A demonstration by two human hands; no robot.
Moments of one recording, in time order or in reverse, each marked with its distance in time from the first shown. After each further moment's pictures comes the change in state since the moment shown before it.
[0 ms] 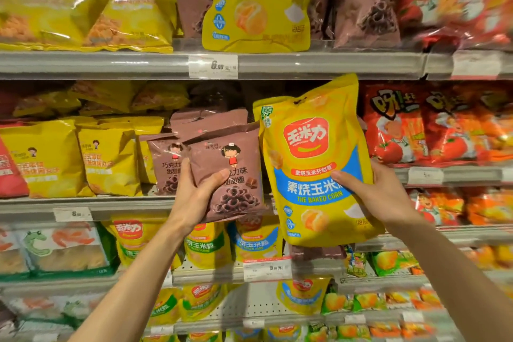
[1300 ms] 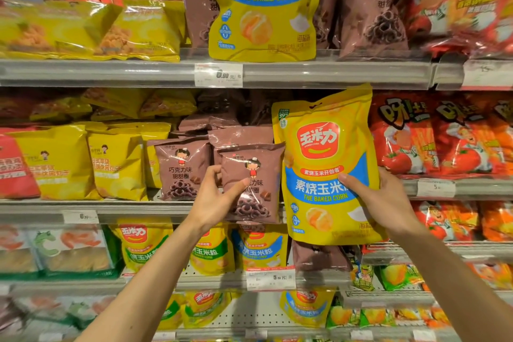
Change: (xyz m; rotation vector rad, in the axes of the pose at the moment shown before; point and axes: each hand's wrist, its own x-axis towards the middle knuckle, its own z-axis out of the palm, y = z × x) left_hand 0.022 -0.013 0.028 0.203 -0.046 0.006; right_hand 0.018 0.015 -0.003 0.059 0.070 -0.008
